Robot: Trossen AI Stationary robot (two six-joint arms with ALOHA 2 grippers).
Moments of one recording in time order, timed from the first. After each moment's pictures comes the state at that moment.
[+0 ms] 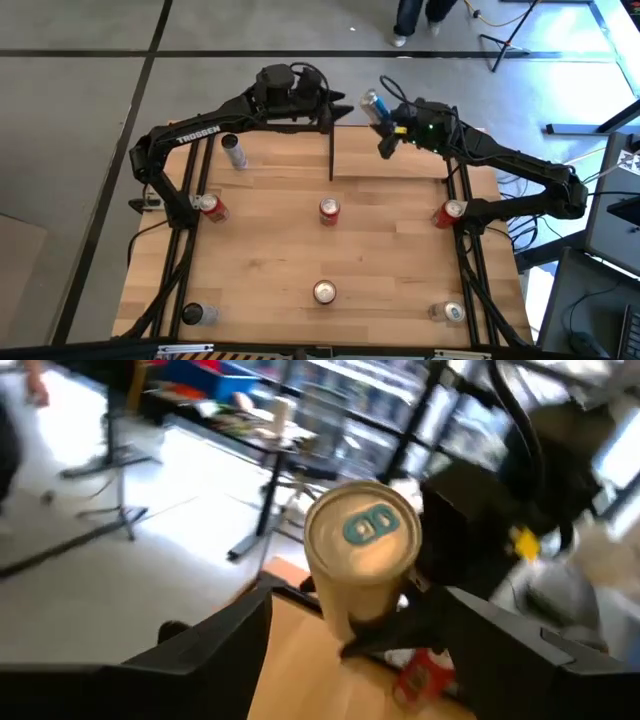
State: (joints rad) left arm 0.45 1.66 1.63 -0.10 0.13 -0.34; right arm -0.44 1.14 1.08 -0.30 0.25 -0.01
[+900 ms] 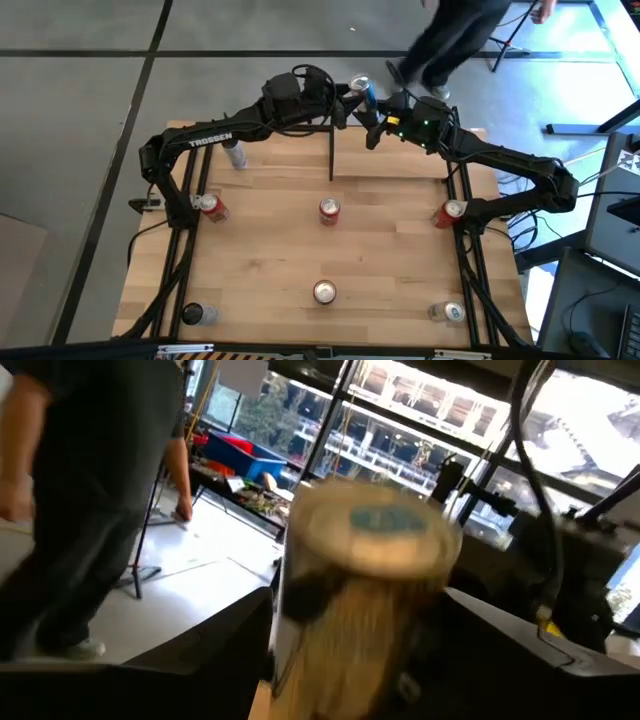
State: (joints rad) left arm 0.38 1.72 1.63 0.17 -0.06 -0.41; right arm -0.43 1.25 1.08 0.06 0.11 0.08
